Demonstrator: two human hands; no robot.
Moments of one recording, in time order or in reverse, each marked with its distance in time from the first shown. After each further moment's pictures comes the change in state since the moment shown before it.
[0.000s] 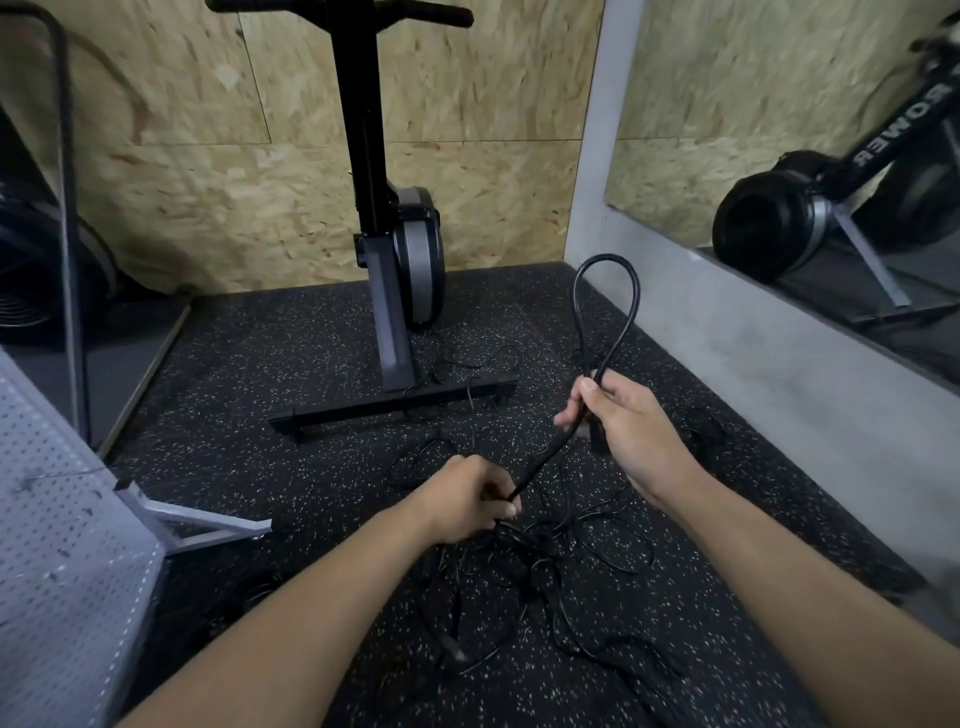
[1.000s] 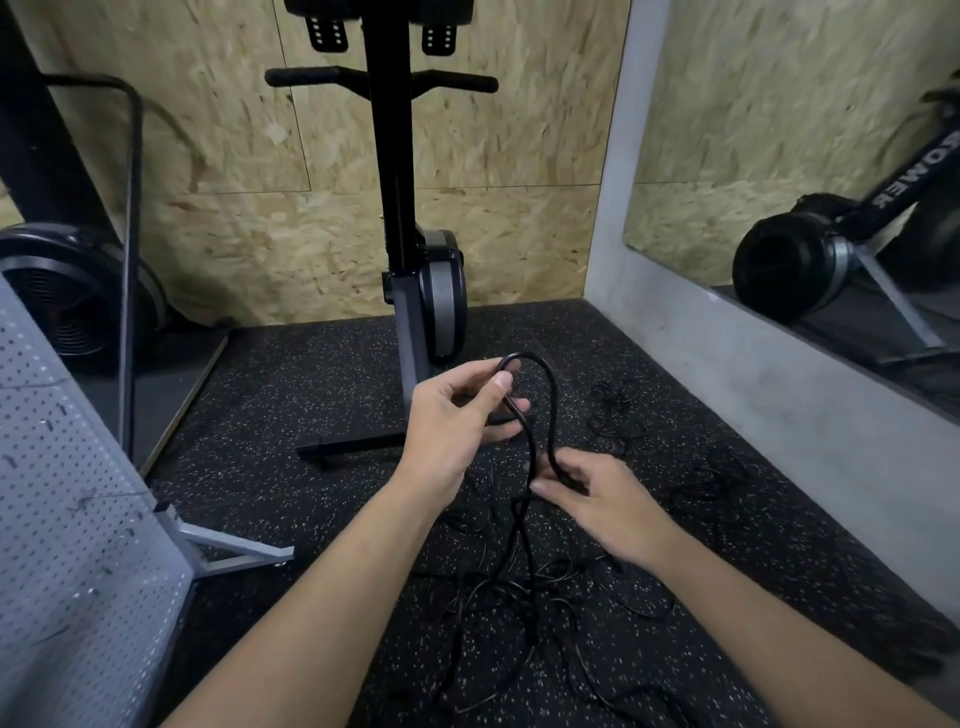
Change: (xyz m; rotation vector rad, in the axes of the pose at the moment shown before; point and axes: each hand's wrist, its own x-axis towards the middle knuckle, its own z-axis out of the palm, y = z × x) left_hand -0.025 0.079 -0.074 -1.068 0.653 0.137; right_hand -0.018 0.006 0.017 -0.342 -0.281 -0.140
